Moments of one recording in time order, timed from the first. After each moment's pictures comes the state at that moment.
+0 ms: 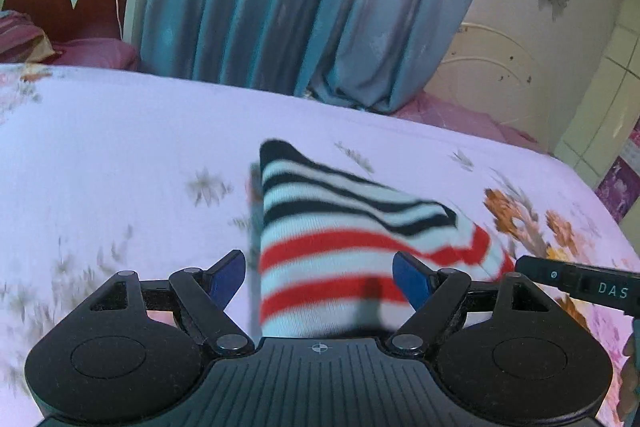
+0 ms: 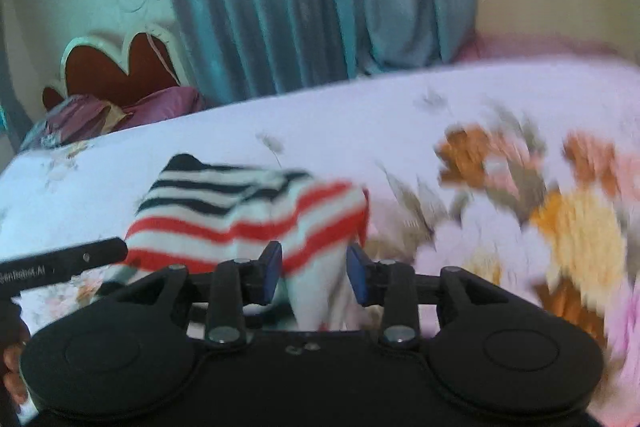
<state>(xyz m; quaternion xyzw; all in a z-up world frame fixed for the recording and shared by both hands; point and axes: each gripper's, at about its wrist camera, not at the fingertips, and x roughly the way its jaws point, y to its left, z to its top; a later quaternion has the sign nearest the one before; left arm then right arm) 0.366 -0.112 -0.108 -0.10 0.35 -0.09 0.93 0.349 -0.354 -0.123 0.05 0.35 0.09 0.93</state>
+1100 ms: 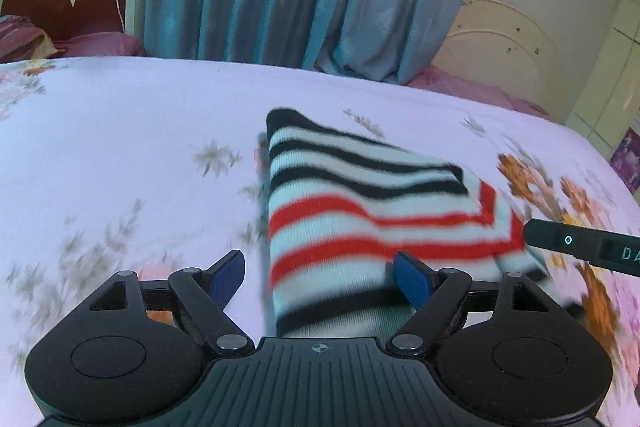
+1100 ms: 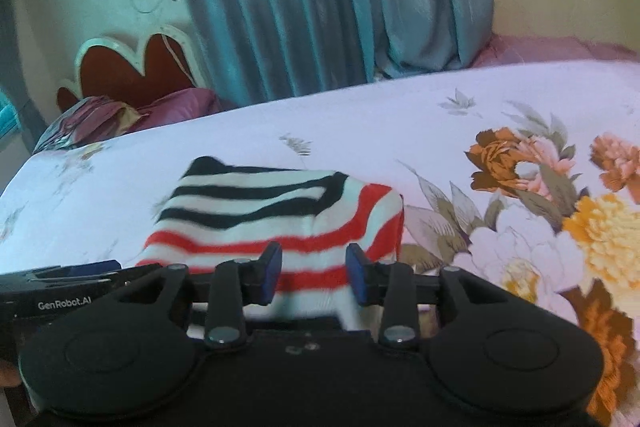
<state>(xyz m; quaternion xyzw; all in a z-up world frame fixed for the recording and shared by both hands) 0.345 -0.115 -0.121 -0.07 0.38 -0.09 0.92 0.339 -0.345 -0.125 0.06 0.34 0.11 0.93</state>
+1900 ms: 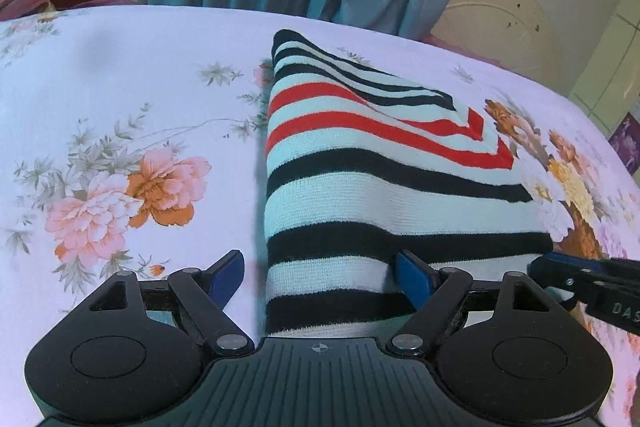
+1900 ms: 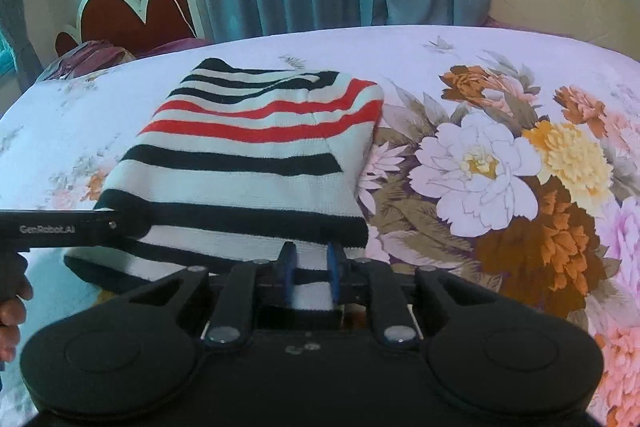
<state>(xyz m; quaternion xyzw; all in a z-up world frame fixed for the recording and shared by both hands) 0.293 -0.118 -0.146 -0.07 0.42 -0.09 0.90 0.265 -0.349 -0.156 0.00 0.39 0.10 0.92</state>
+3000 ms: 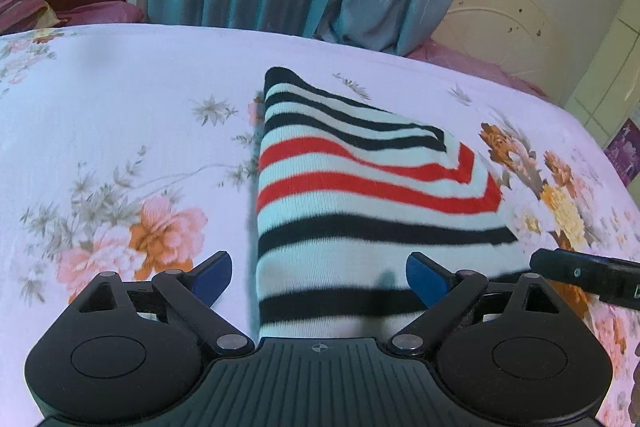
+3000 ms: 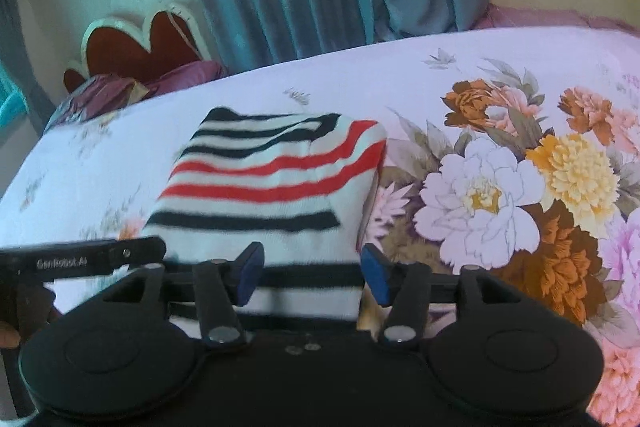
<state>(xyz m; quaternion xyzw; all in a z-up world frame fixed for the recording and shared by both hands) 0.319 -0.117 -0.114 -0.08 0.42 -0.09 0.90 0.296 -0.371 -0.120 0.08 0.39 0.11 0.91</state>
